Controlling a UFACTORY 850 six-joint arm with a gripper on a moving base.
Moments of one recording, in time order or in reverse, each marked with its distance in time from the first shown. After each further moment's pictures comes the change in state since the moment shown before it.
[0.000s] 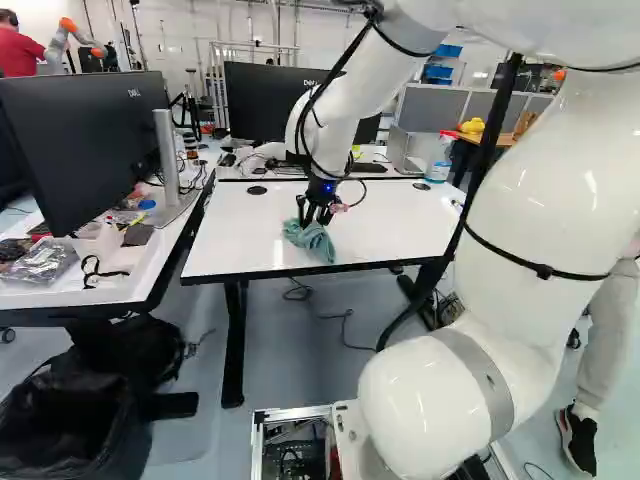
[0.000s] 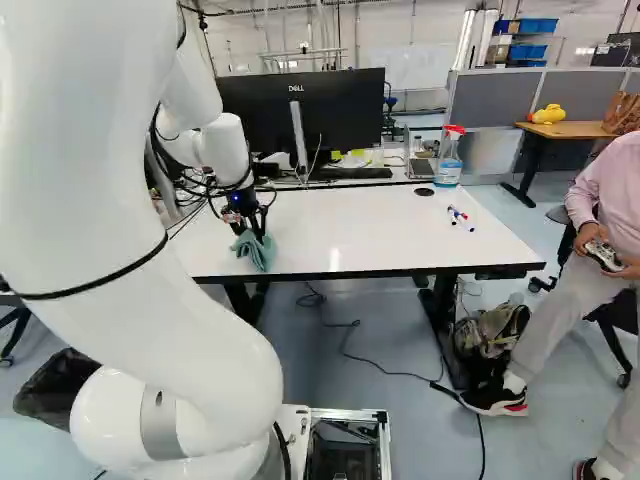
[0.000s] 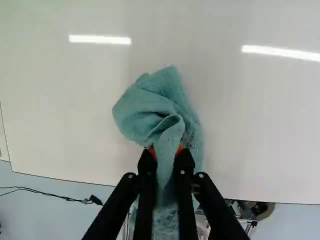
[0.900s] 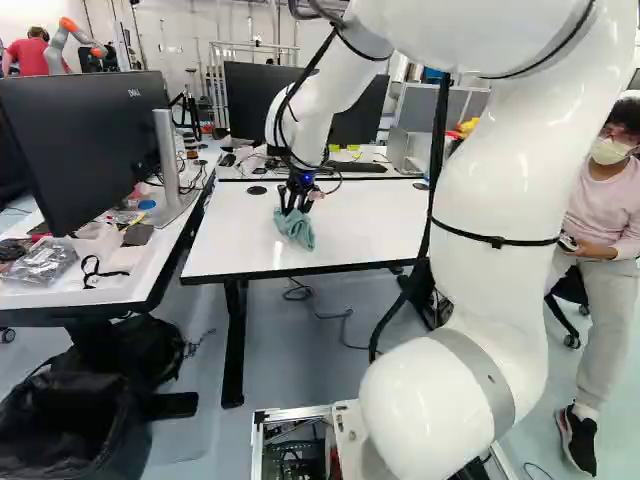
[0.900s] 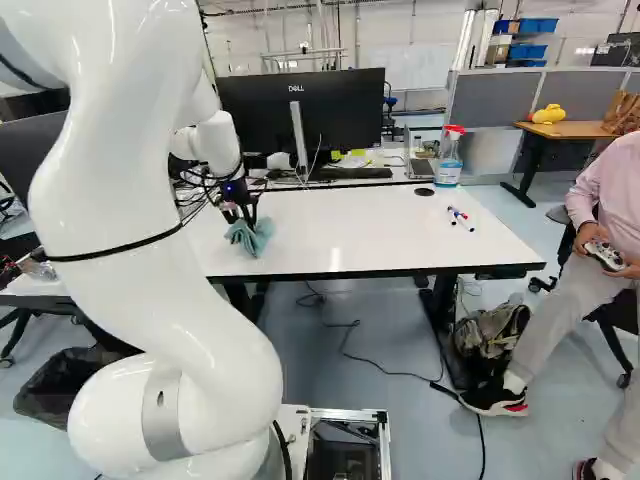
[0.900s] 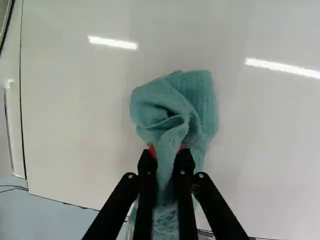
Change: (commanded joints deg) arm 5.0 -8.8 -10.3 0.0 0.0 0.0
